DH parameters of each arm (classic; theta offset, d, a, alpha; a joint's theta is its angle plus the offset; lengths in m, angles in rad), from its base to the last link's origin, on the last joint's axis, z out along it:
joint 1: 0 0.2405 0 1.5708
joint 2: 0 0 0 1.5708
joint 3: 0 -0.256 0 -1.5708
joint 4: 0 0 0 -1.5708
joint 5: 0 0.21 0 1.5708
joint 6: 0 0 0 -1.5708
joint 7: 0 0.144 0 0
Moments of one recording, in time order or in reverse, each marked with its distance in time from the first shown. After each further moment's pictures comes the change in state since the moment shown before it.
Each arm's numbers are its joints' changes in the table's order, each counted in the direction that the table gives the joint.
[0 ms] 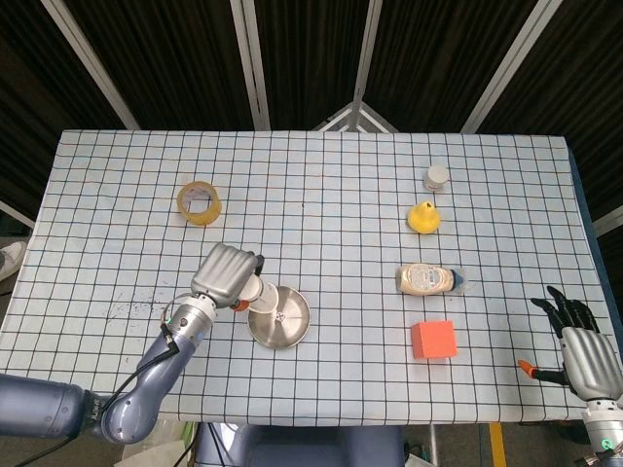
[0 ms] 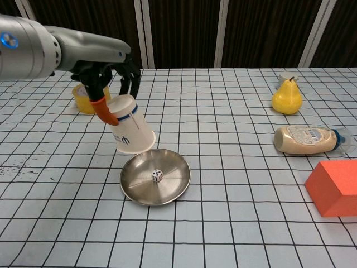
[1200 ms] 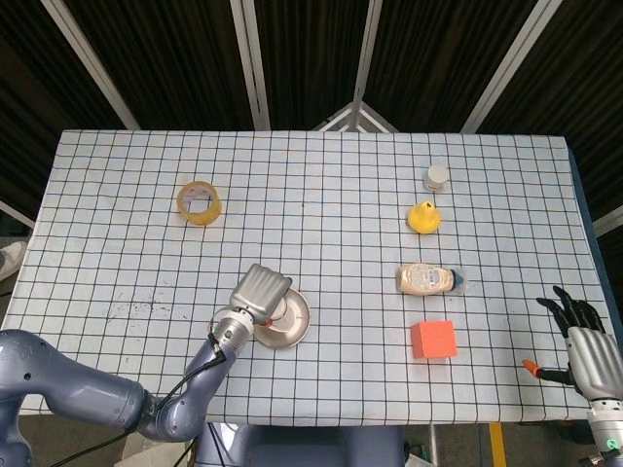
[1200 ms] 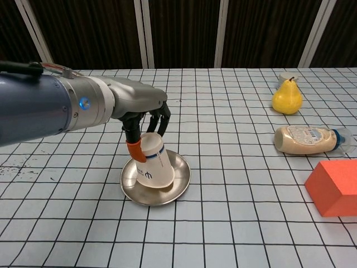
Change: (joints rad) left arm -0.125 0.220 -0.068 -0.176 -0.085 -0.028 0.048; right arm -0.004 -0.008 -0.004 -0.010 0.009 0.003 0.025
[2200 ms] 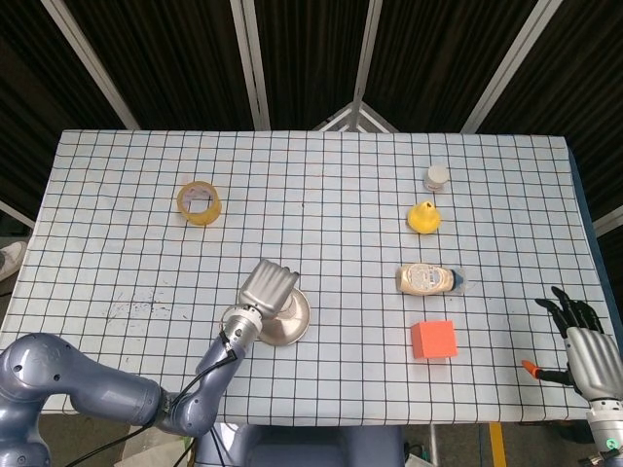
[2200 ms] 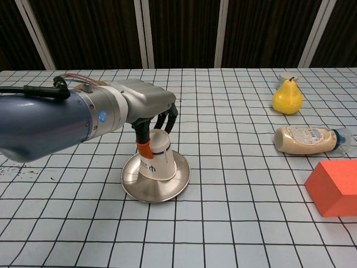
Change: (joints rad) left arm -0.011 0.091 -0.026 -0.121 0.053 0.018 -0.004; right arm 0.002 0.000 0.000 -0.002 -0.001 0.007 0.005
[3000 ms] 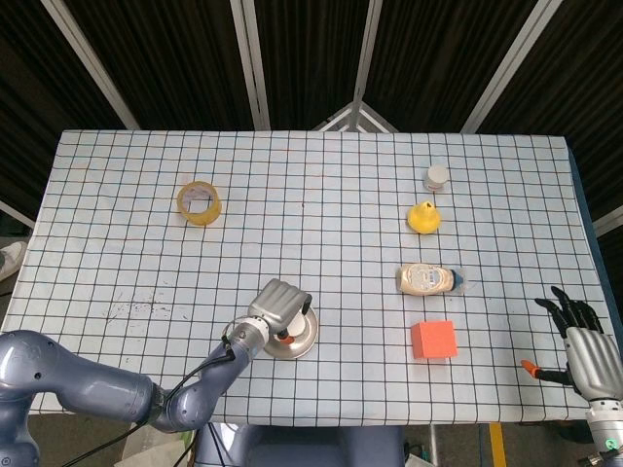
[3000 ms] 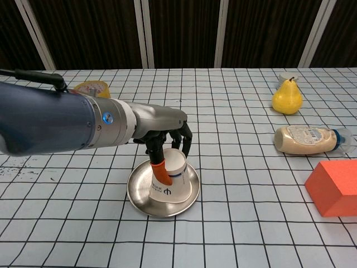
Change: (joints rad) left arm -0.002 -0.053 0.045 0.039 -0.113 0.186 -0.105; right arm -0.001 0.001 0.000 0.003 -0.002 -0.004 -0.006
